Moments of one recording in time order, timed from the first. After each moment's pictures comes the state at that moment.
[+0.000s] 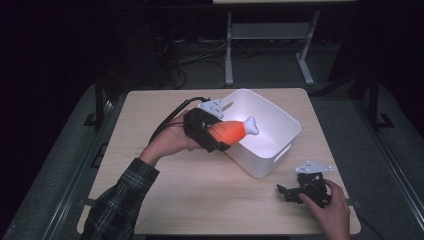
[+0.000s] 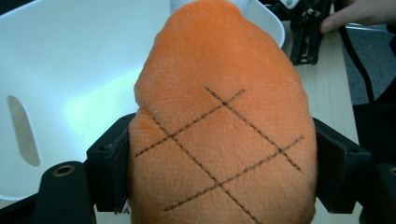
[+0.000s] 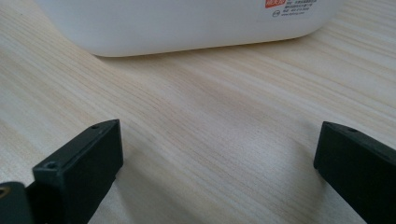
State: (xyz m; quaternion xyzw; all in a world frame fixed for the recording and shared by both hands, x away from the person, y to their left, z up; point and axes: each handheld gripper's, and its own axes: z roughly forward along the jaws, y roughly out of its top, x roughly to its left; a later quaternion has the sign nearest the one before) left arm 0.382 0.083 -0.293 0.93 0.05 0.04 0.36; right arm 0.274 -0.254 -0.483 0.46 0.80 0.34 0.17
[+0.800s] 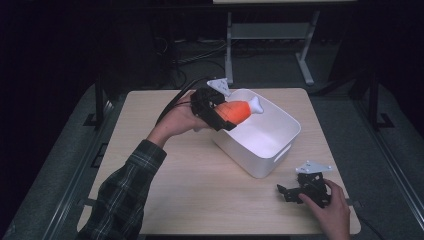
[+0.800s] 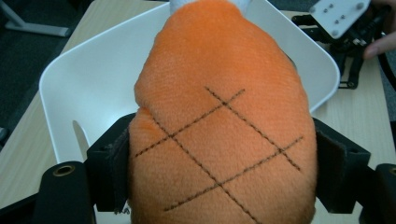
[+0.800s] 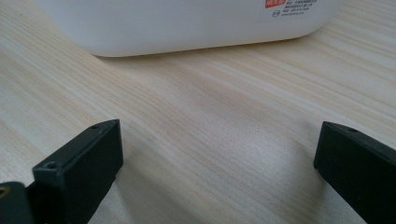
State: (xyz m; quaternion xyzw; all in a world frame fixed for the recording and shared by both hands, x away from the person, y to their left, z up) left arm 0.423 0.064 -0.269 0.93 0.07 0.07 0.35; right arm 0.274 -0.254 -0.483 0.46 0.80 0.34 0.17
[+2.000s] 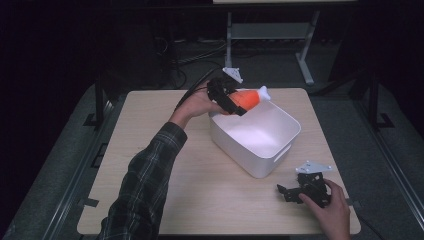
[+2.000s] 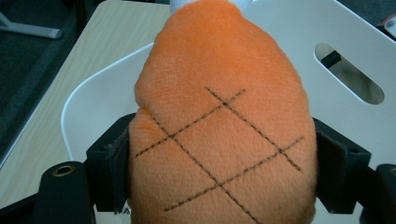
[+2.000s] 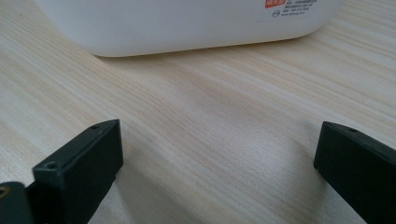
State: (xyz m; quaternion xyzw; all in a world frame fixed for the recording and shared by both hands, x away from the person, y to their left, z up) left arm 0.501 0.027 -0.303 0.93 0.07 0.04 0.36; right arm 0.274 -0.253 -0.483 0.46 0.80 0.34 0.17
